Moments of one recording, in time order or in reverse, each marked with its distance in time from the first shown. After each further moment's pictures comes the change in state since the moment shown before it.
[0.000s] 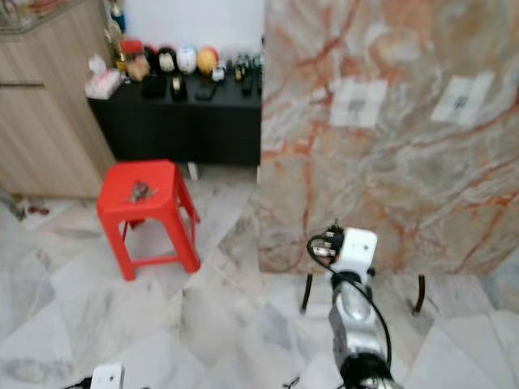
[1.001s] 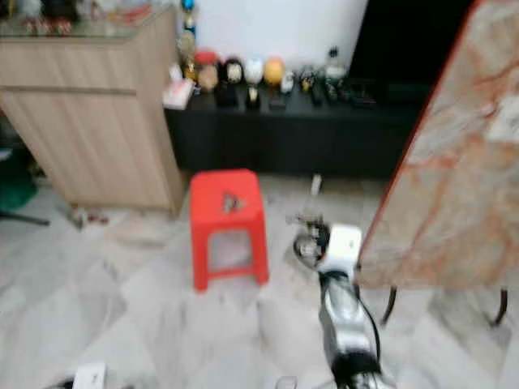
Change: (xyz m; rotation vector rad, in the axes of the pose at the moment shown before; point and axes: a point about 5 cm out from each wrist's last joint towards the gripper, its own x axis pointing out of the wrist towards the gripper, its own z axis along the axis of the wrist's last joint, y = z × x) left arm -0.001 0.005 -0.003 -0.019 0.011 0.016; right arm -0.003 0.004 -0.004 -0.015 0.013 0.028
